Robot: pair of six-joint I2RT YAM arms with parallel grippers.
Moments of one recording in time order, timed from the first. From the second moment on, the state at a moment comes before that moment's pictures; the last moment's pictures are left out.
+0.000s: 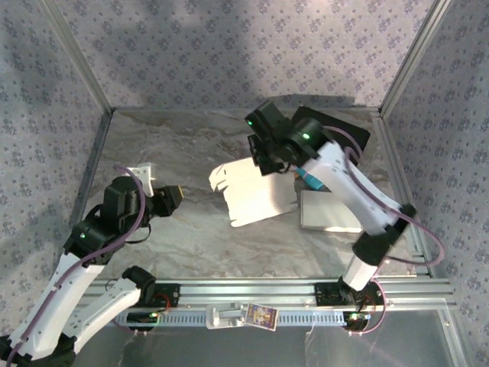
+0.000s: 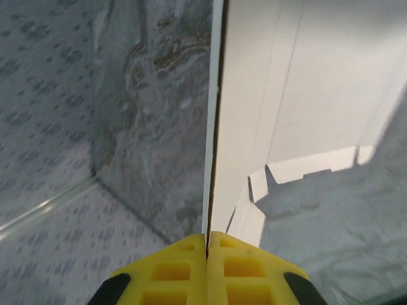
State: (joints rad) left arm -0.55 0.69 0.96 -0.85 -0.04 -0.61; right arm 0.78 1.76 2.04 -1.24 0.14 1.93
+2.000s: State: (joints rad) left arm -0.56 1.45 1.23 -0.49 0.15 -1.28; right arm 0.67 1.79 1.74 -0.87 -0.03 1.87
